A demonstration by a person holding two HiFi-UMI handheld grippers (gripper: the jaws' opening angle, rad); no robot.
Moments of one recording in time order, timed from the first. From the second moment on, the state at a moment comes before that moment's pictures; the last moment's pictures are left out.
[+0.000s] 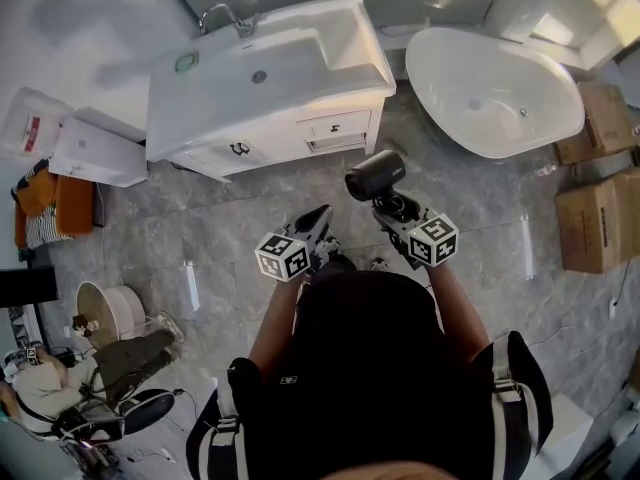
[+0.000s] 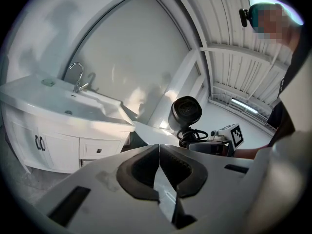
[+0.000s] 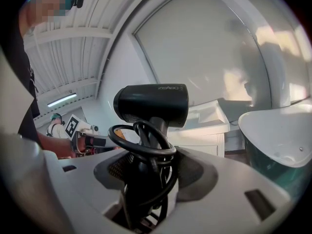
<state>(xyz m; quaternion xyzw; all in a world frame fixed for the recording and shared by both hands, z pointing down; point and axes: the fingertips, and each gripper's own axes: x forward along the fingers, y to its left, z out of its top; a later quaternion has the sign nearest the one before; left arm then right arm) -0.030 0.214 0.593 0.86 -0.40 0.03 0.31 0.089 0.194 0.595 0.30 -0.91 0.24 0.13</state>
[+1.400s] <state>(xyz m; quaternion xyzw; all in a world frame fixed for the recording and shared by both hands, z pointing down) -0.133 0.156 0.608 0.88 -0.35 0.05 0.31 -0.007 0.150 0.611 0.35 -0.89 0.25 0.11</state>
